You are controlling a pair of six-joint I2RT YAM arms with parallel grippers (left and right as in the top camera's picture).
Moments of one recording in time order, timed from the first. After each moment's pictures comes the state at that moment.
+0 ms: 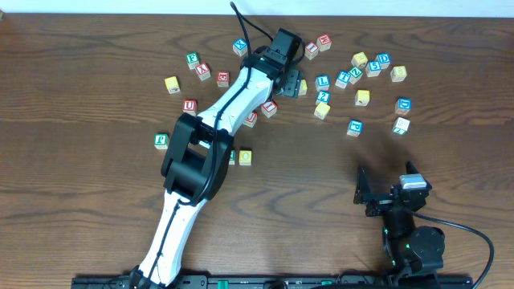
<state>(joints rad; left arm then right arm) -0.51 2.43 2.03 -0.65 -0.04 -0.24 0.13 0.02 0.01 -0.07 0.02 0.04</state>
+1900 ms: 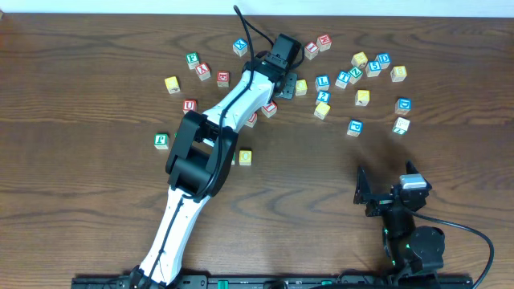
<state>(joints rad) -0.51 2.48 2.03 -0.60 -0.08 -0.22 0.13 0.02 0.01 -0.07 0.02 0.04</state>
